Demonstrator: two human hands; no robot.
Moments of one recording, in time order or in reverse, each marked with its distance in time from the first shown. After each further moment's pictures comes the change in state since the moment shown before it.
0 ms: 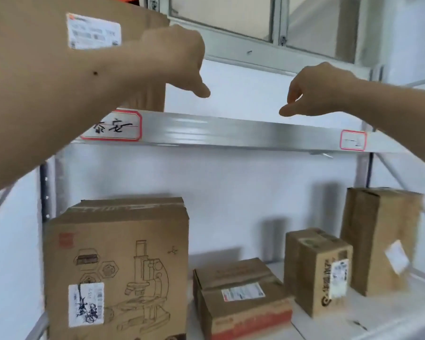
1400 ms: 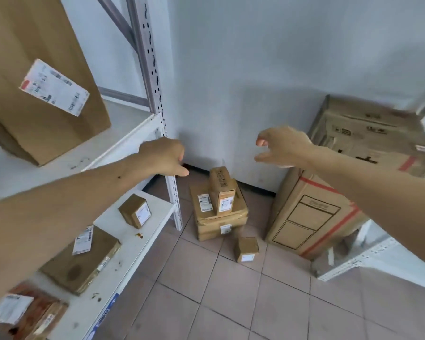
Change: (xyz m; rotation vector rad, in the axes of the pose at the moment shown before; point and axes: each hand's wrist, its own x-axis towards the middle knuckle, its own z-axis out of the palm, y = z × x) left_hand -0.143 0.876 0.399 -0.481 -0.967 0.818; right_hand -0.494 0.689 0.266 -0.138 -0.783 0.751
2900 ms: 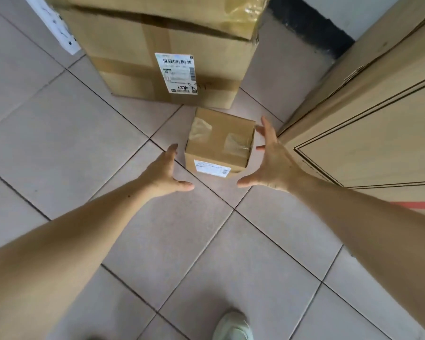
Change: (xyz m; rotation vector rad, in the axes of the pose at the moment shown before) left_hand 0.352 0.187 0.943 -0.863 -0.292 -0.334; right_hand 0.155 0.309 0.915 0.609 -0.456 -0.012
